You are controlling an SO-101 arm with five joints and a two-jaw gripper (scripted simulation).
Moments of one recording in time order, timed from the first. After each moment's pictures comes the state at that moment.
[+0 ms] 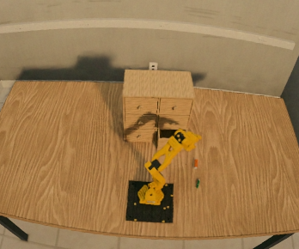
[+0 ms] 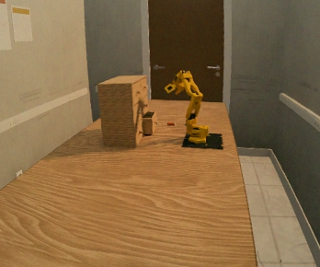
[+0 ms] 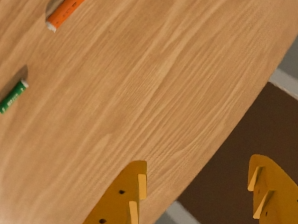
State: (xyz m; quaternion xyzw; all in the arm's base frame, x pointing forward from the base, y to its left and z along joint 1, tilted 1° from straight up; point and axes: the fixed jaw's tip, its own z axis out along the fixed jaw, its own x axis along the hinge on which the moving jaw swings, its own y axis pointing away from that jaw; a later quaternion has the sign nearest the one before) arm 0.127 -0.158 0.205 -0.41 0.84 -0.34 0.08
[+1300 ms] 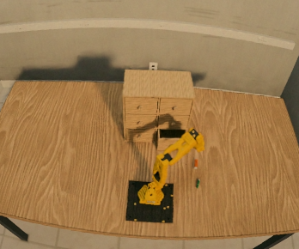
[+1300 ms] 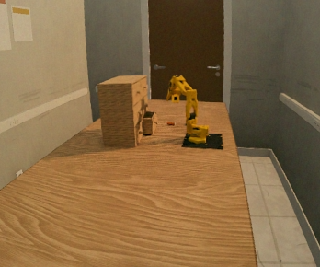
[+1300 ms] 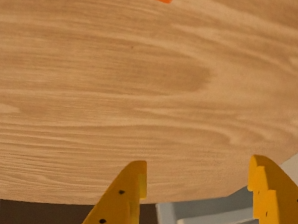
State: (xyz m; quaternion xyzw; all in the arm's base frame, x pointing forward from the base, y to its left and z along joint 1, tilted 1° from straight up) arm 0.147 -0.191 0.150 -0.80 0.56 -0.20 -0.06
